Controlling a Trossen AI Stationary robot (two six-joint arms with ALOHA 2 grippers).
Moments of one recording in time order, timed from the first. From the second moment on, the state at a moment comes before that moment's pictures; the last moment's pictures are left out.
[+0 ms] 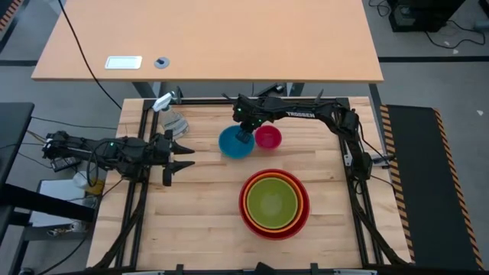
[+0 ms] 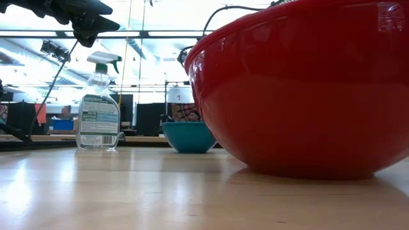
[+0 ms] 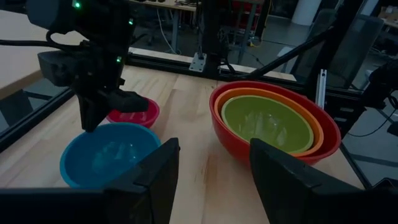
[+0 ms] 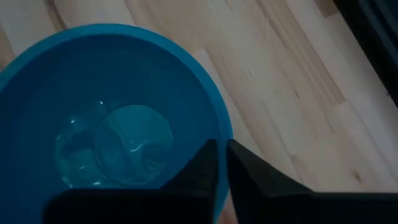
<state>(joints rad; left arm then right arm) -0.19 0.50 0.52 -0.24 -0.27 -0.21 -0.38 2.11 1.71 -0.71 0.03 0.09</state>
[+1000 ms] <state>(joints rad) -0.19 0.50 0.52 -0.28 -0.27 -0.20 -0.37 2.10 1.63 -0.58 -0.02 0.06</state>
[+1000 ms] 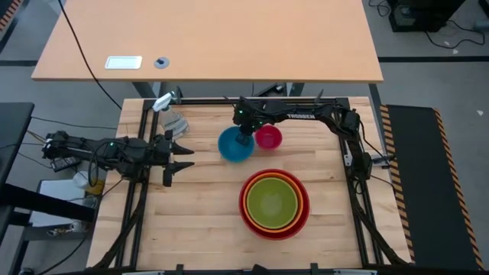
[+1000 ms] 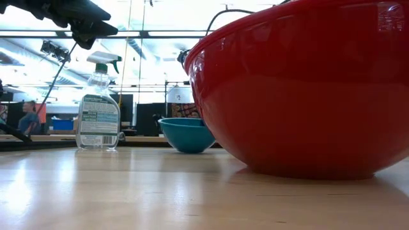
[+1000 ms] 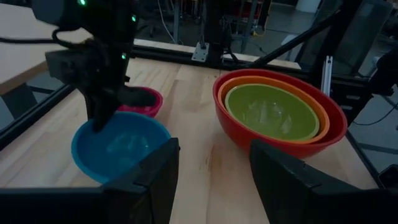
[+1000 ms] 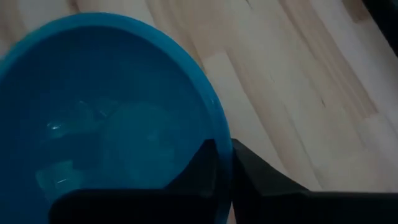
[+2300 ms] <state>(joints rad) -0.19 0.76 0.52 -0.16 -0.40 -0.25 0.09 1.45 1.09 -0.58 -0.13 0.10</state>
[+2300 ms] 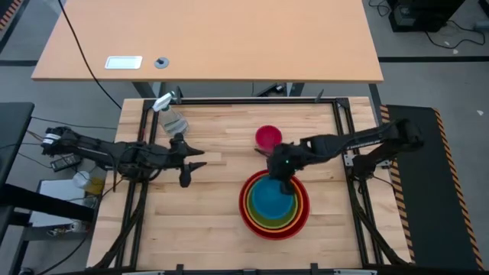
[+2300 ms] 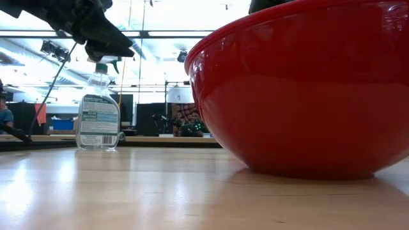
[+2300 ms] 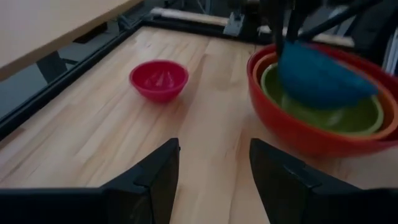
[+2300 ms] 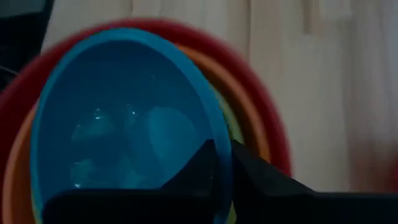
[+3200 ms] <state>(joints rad) -0.19 0.82 0.52 0.03 -0.37 -0.36 0.08 1.40 1.02 -0.51 0.05 -0.01</state>
